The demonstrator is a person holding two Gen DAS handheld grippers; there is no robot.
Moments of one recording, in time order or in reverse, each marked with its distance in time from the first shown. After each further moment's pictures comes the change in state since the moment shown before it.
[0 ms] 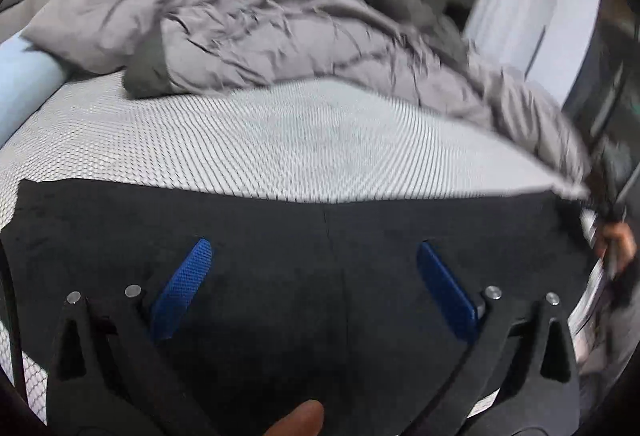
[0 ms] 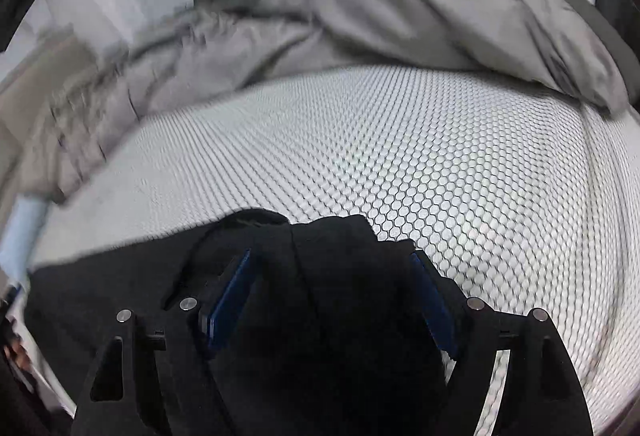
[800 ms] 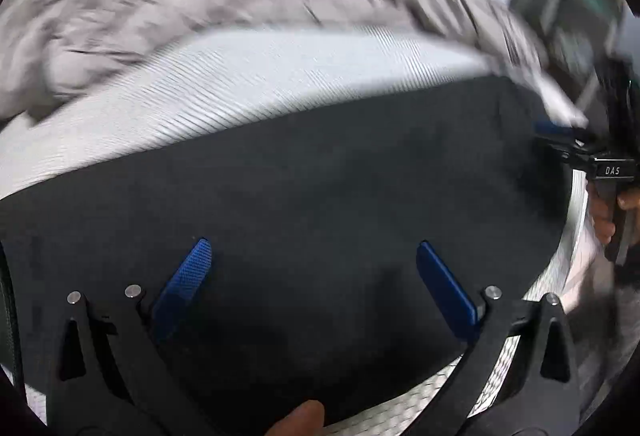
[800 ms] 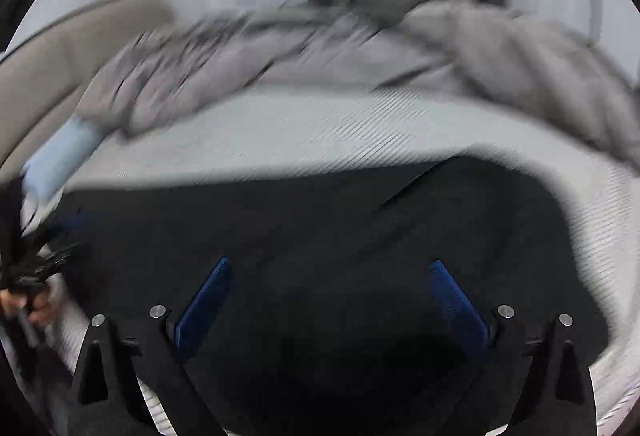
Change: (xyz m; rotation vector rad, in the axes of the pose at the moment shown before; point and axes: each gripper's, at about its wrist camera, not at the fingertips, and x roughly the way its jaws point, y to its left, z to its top) left arm 0.067 -0.130 -0.050 0.305 0.219 -0.140; right arm -0.046 0.155 -0.099 -0.245 -0.097 0.149
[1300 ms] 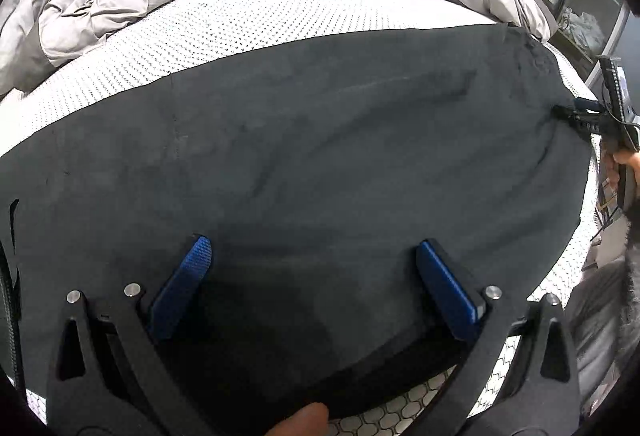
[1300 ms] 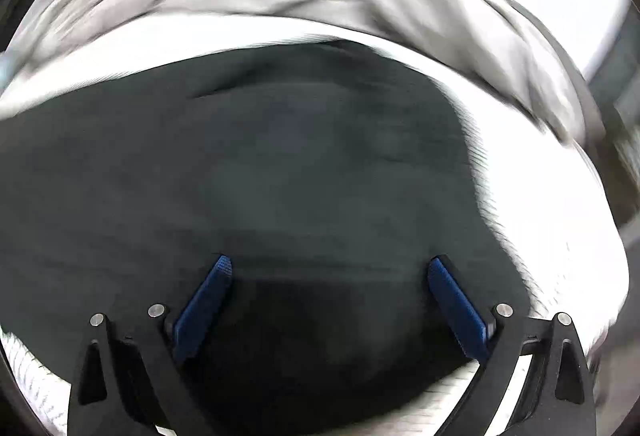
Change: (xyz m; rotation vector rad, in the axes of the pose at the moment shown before) left arm 0.013 0.033 -0.021 -0.024 0.073 0.029; right arm 0.007 -0.109 -0.044 0.018 0.131 -0.474
